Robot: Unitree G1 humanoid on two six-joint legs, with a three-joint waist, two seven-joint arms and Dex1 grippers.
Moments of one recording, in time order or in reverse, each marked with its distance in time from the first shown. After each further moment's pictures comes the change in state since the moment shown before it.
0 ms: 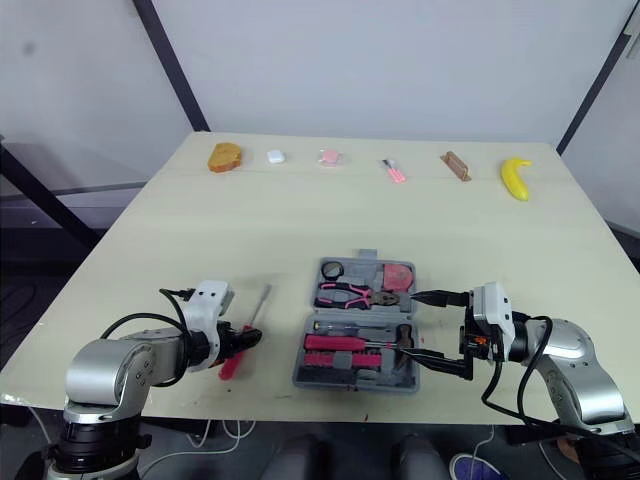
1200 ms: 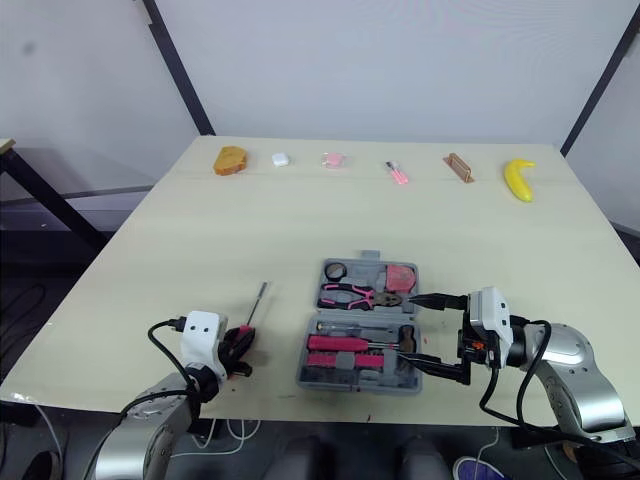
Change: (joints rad) left arm 0.334 -0.164 -0.055 0.163 0.136 -0.921 0.003; right arm 0.032 0.006 0.001 -0.052 -0.017 0.009 -0.026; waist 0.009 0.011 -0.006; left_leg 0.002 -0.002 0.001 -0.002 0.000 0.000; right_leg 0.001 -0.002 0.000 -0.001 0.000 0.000
